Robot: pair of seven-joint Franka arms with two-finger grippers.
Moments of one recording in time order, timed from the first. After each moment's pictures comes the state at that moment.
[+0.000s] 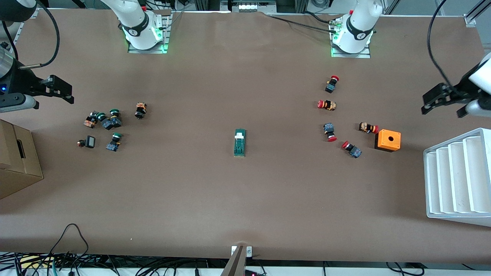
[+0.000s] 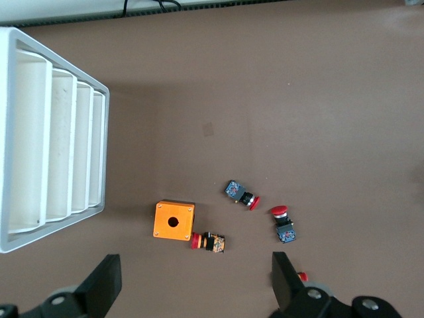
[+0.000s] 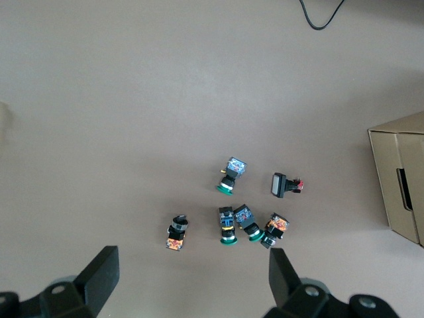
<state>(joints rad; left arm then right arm) -0.09 0.03 0.10 -1.56 -0.02 1.70 0.10 0.05 0.04 -0.03 -1.59 -0.02 1.65 -0.16</state>
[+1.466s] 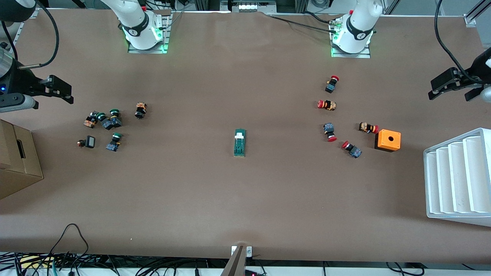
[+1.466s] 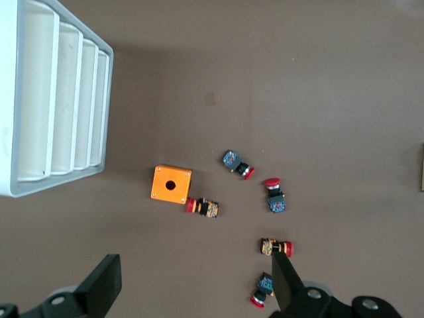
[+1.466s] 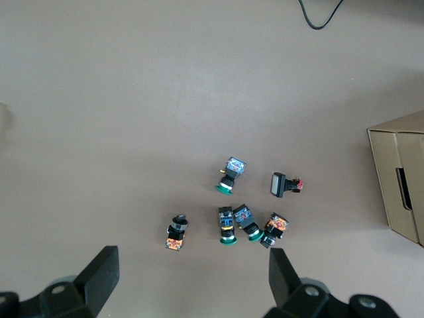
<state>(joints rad) -0.09 0.03 0.10 -1.49 -0.02 1.53 0.03 0.05 0.04 -0.03 -1.59 -0.02 1.65 -0.16</state>
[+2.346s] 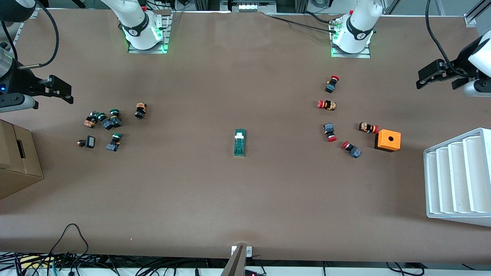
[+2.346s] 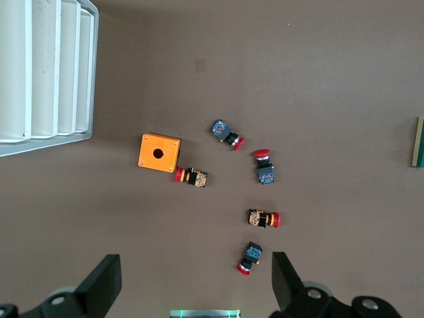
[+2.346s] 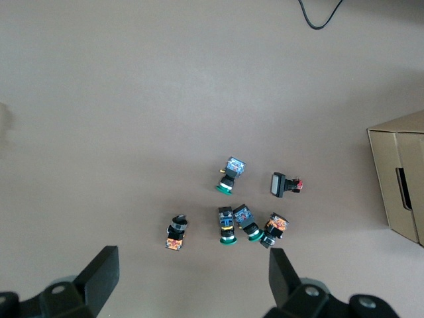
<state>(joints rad) -0.10 0.03 0.07 -1.47 -0.02 1.43 -0.04 0.05 0.04 -0.03 -1.59 -0.02 1.65 -0.16</state>
